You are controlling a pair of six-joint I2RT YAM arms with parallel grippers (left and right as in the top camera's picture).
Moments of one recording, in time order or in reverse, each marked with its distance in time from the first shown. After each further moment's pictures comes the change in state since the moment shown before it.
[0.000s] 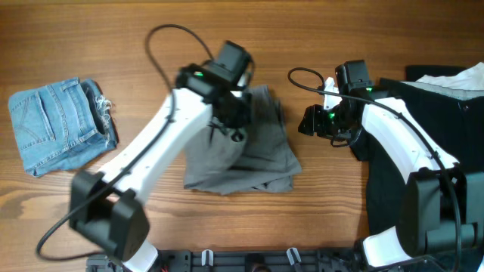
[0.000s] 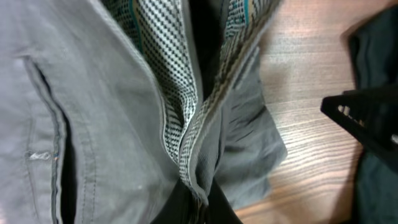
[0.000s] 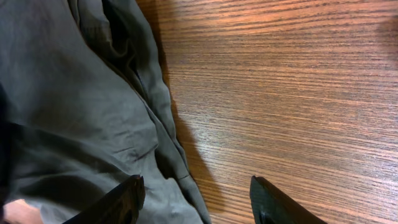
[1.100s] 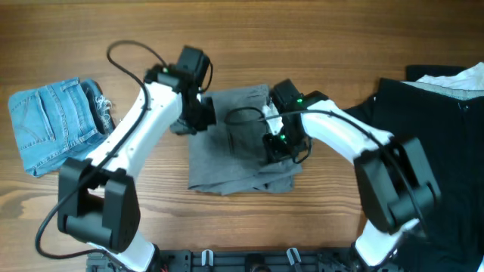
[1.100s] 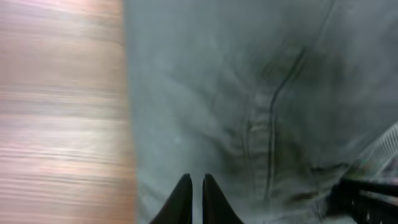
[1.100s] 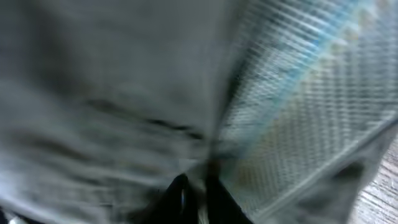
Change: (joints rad) left arm 0.222 0.001 -0.192 0.008 -0.050 0.004; right arm 0.328 0.227 0.051 -0.051 0.013 -0.129
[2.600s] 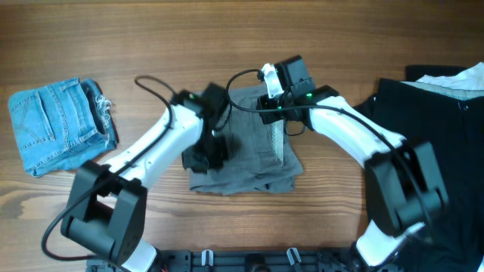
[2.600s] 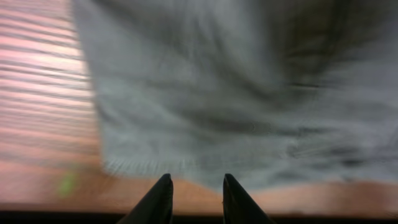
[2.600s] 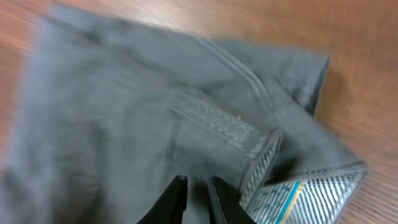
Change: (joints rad) left arm -0.149 -0.038 -0.167 -0.122 0.073 -0.140; right arm -0.037 -0.046 0.024 0.499 0.071 0.022
